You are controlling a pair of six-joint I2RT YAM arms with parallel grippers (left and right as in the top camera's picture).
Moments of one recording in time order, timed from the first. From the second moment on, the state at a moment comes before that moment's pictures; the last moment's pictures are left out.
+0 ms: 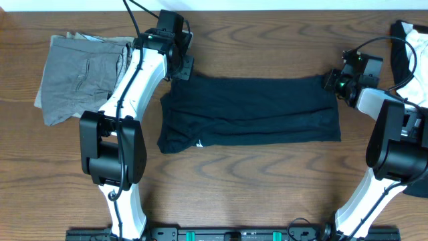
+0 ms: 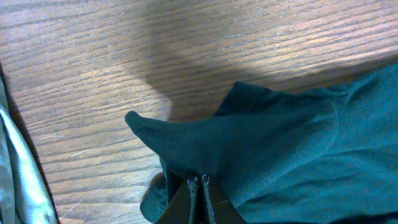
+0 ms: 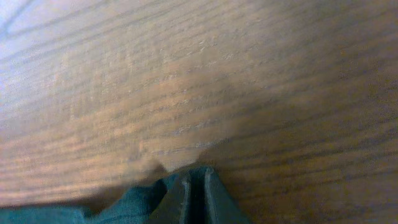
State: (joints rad) left arm -0.22 2.05 1.73 -0.88 0.02 0.04; right arm -0.23 2.10 1.17 0.06 -0.35 0.19
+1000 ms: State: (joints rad) left arm -0.22 2.04 1.73 -1.21 0.02 0.03; right arm -0.28 1.80 1.17 -0.46 -0.39 0.15
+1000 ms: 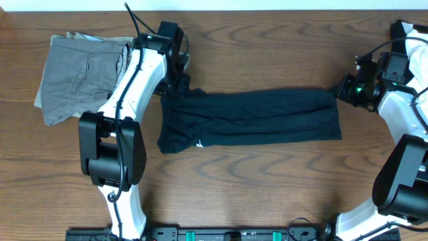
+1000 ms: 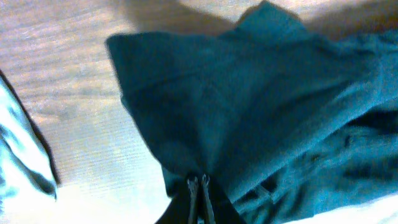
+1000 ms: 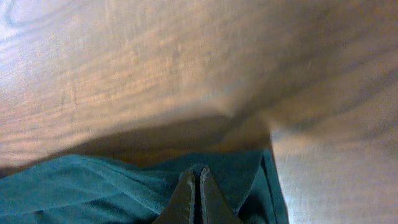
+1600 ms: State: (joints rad) left arm -0.22 2.03 1.73 -1.42 0.04 -0.02; right arm -0.28 1.65 1.17 -0.79 -0.16 0.20
